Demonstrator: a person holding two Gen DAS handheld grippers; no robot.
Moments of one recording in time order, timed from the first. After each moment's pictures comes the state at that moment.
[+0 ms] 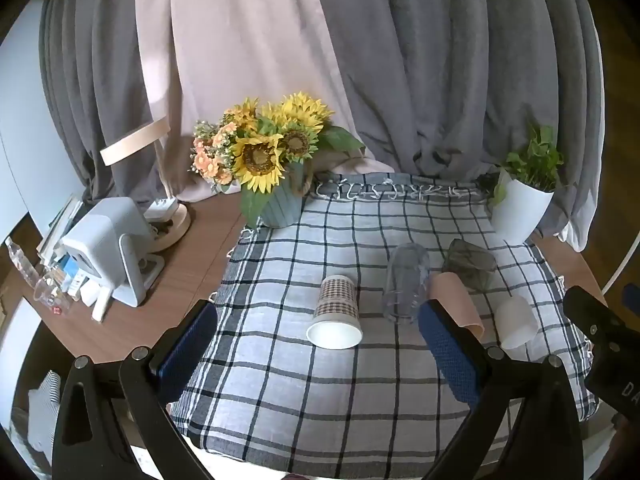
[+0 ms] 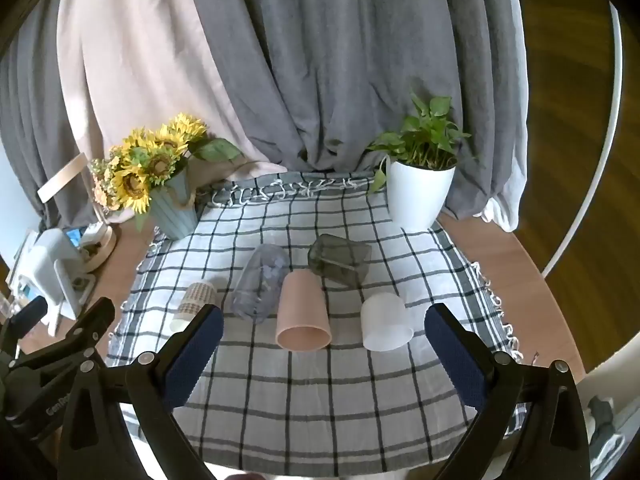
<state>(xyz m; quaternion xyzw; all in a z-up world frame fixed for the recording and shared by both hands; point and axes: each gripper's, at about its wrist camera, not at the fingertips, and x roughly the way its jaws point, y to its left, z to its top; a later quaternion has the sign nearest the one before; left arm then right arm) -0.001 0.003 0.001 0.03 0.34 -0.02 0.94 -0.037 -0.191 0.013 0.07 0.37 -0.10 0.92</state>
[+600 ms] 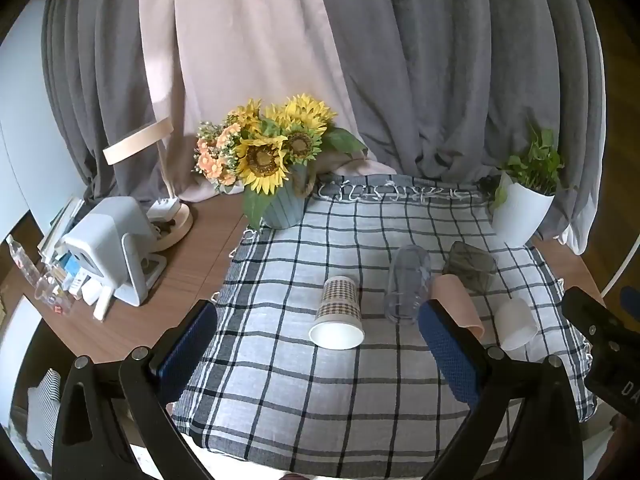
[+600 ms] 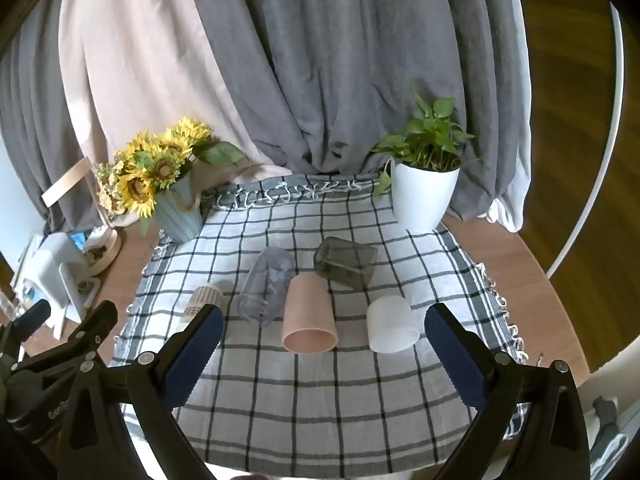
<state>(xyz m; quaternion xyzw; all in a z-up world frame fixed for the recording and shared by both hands) 0.002 -0.001 0.001 0.04 0.35 -0.02 0.94 -0.035 -0.189 0.017 0.07 0.36 -0.10 0.92</state>
